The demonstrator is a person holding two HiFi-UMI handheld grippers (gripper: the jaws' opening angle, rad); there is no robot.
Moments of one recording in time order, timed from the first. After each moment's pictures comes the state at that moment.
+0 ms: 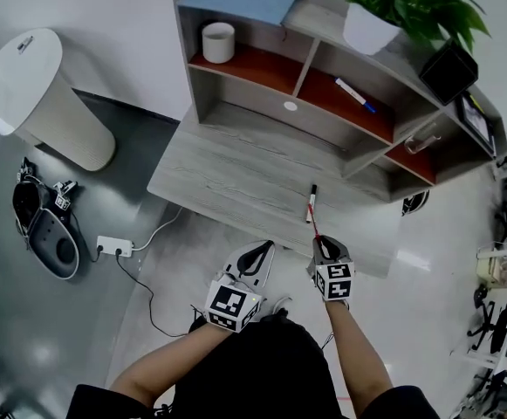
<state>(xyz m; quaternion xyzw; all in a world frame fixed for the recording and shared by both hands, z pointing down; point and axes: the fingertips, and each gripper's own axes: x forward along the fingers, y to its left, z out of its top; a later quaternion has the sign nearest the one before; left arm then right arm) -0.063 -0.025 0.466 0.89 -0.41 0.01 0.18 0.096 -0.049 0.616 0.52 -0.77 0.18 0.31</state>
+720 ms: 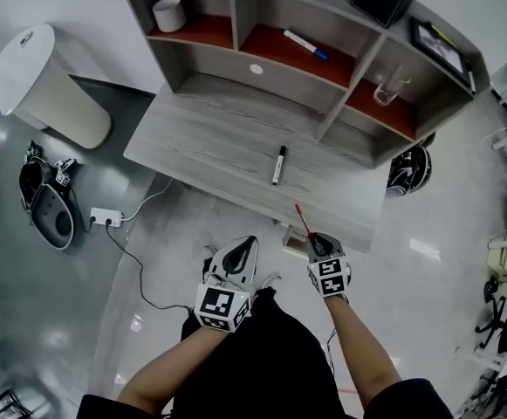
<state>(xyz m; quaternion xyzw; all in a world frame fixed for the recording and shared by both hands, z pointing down) 0.058 0.073 0.494 0.85 -0.50 0.04 0.19 0.221 0.057 0.675 0.44 -0.81 0.17 0.34</state>
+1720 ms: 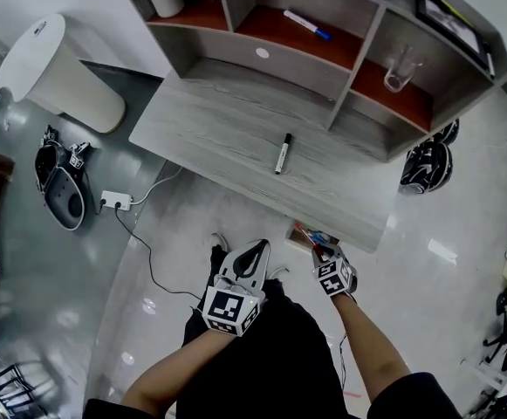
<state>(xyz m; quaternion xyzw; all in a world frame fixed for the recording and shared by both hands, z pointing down) 0.119 0.091 0.522 0.84 -0.51 0.07 0.19 0.269 0.106 0.799 0.32 -0.81 0.17 0.46</state>
